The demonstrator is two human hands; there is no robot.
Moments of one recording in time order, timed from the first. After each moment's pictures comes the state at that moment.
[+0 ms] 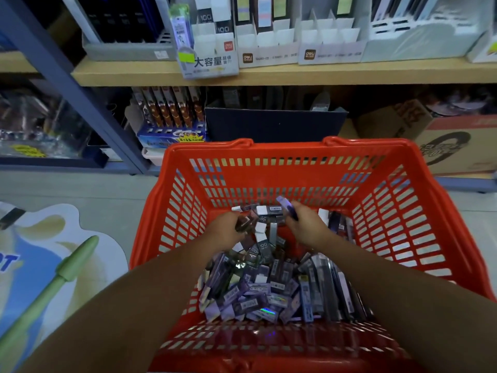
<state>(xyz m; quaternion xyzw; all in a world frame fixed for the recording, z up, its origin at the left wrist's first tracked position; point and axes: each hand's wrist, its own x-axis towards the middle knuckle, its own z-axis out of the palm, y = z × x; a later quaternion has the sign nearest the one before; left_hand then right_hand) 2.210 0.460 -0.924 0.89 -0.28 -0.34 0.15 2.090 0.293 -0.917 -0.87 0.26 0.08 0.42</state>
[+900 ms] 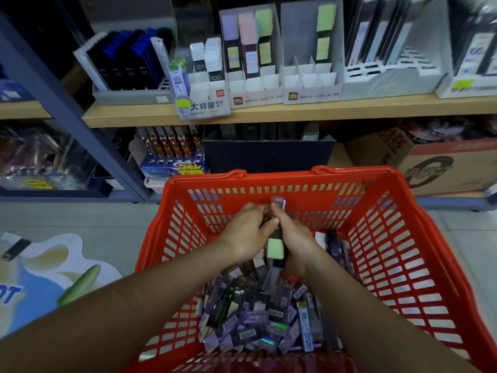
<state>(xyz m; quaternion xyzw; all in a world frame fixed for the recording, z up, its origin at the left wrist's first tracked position) 2.184 0.418 -0.820 0.85 -0.39 -0.25 0.26 2.103 0.324 -0.848 -0.45 0.39 -0.01 0.80</state>
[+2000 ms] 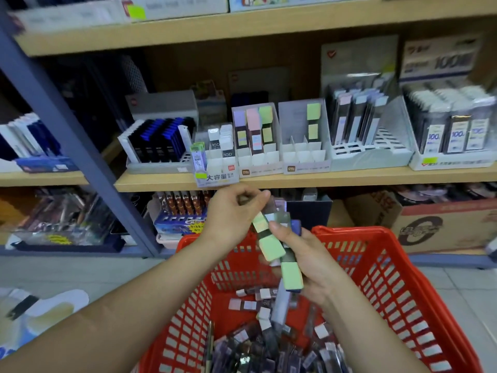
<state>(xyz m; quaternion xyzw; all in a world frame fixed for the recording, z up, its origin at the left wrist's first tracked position) 2.227 0.401 -0.705 0.78 -0.31 -0.06 0.55 2.106 0.316 -0.733 -0.49 0.18 -0.07 0.85</state>
